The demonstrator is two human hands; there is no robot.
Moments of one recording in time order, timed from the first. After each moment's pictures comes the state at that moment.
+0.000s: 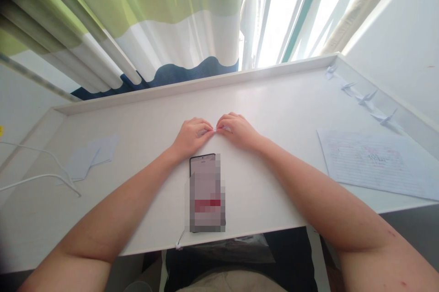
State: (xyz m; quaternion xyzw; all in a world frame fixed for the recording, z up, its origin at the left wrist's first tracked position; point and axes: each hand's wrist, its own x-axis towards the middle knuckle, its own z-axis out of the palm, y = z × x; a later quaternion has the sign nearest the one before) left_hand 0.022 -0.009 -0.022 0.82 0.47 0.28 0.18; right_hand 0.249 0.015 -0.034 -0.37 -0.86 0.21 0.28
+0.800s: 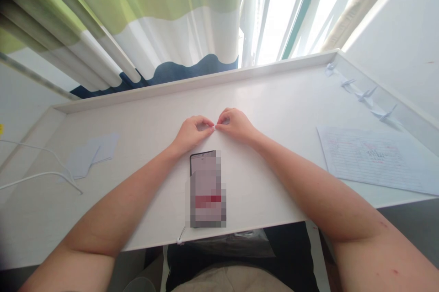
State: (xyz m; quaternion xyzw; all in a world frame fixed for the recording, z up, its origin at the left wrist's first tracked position) left_hand 0.029 -0.009 -0.021 0.72 0.54 0.33 0.29; right_hand 0.234 0.017 -0.020 -0.47 -0.76 0.32 0.32
